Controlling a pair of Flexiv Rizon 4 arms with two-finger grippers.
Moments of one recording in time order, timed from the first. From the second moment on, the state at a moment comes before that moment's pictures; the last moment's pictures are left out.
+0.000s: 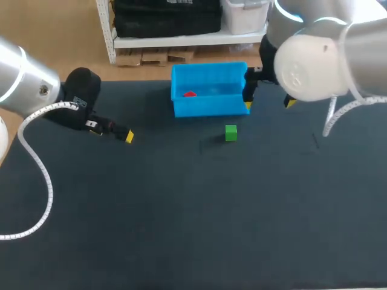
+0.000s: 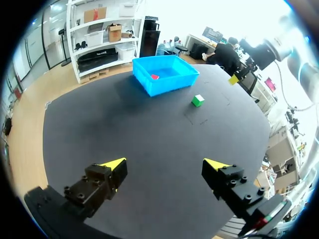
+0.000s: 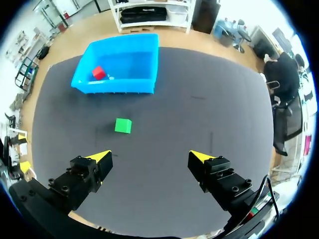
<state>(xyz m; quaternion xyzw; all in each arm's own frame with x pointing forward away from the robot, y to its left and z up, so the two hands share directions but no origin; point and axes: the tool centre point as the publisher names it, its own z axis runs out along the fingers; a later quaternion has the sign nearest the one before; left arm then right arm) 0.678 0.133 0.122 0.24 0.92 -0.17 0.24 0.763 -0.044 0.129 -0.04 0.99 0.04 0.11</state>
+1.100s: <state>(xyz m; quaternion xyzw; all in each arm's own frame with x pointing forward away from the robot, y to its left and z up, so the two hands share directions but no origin) 0.678 0.133 0.122 0.24 0.92 -0.17 0.24 0.796 0.024 0.036 -0.07 0.99 0.02 0.07</state>
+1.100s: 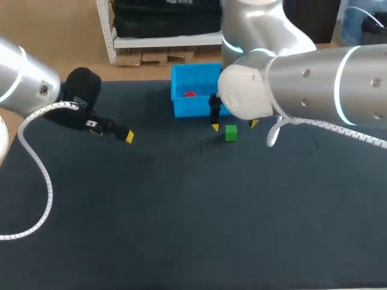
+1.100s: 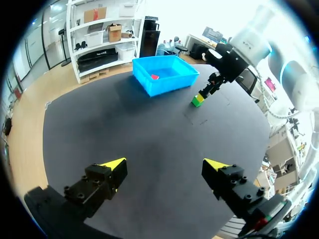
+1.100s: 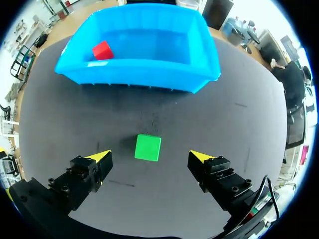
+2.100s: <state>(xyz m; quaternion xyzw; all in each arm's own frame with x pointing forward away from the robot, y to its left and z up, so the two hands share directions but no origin) 0.678 0.133 0.122 0.24 0.92 -0.17 0.24 0.809 0.027 0.003 -0.07 1.00 0.00 0.06</state>
